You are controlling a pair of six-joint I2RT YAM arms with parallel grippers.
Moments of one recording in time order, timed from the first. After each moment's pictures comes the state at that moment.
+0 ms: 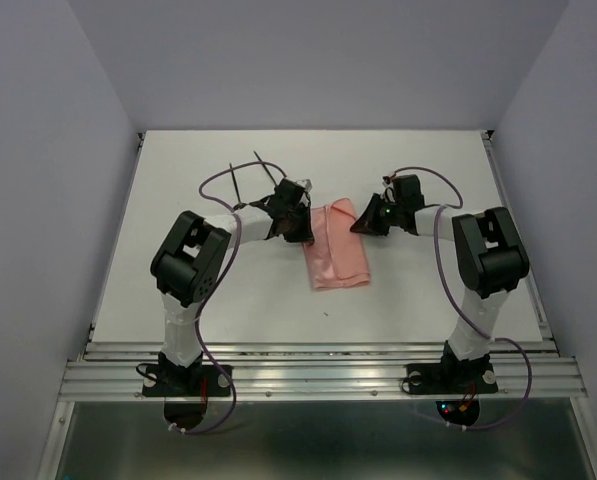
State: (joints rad) left arm -0.59 1.97 1.25 -0.17 0.17 -0.54; right arm 0.22 1.94 1.07 0.06 -0.52 0.65
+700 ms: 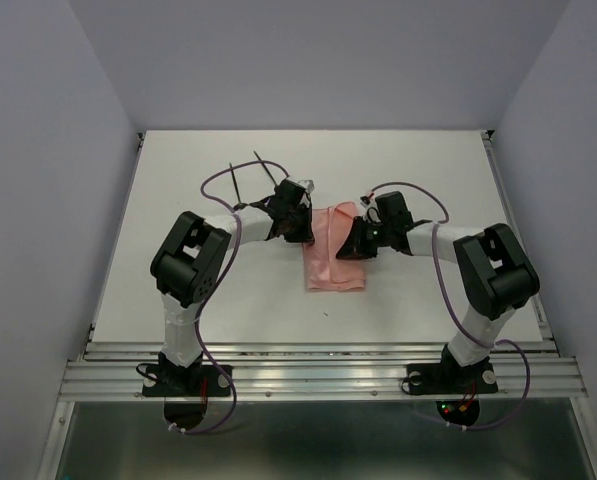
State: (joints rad) left arm -0.59 1.97 1.23 -0.16 0.18 -0.49; right arm 0.36 1.78 0.91 0.00 -0.58 0.60
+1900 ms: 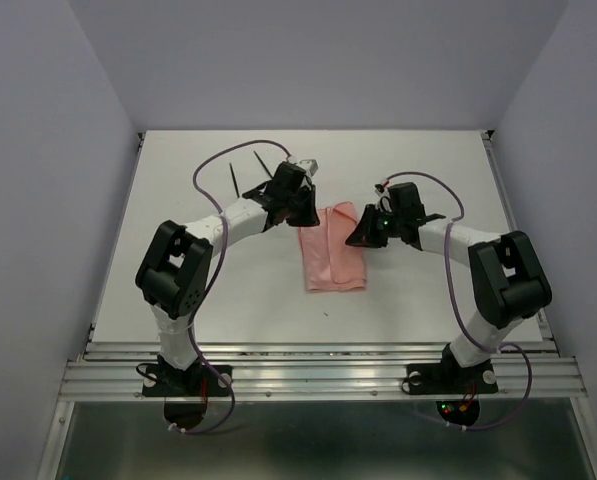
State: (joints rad) left arm -0.60 1.84 1.29 -0.25 0.17 -0.47; right arm 0.32 1.65 0.89 -0.06 -0.50 0.59
